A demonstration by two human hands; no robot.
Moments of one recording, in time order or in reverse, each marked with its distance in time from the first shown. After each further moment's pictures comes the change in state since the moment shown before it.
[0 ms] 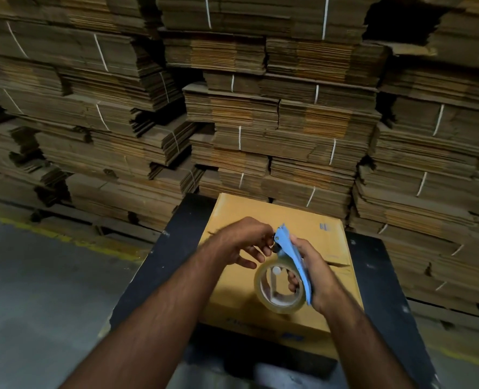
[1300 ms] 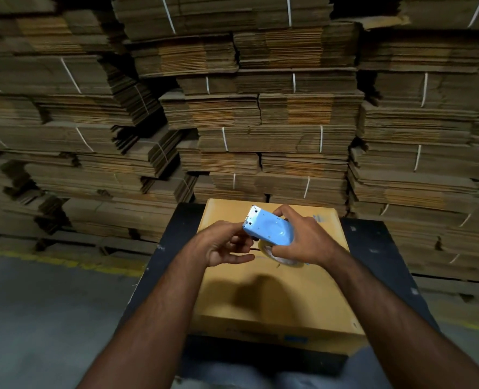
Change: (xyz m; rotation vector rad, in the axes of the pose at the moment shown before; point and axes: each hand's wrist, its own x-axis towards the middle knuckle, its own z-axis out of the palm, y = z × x) left_hand 0.054 -0.018 -0.010 -0.453 -0.020 -0.049; right_hand 0.034 -0.057 -0.030 -1.152 0.038 -0.668
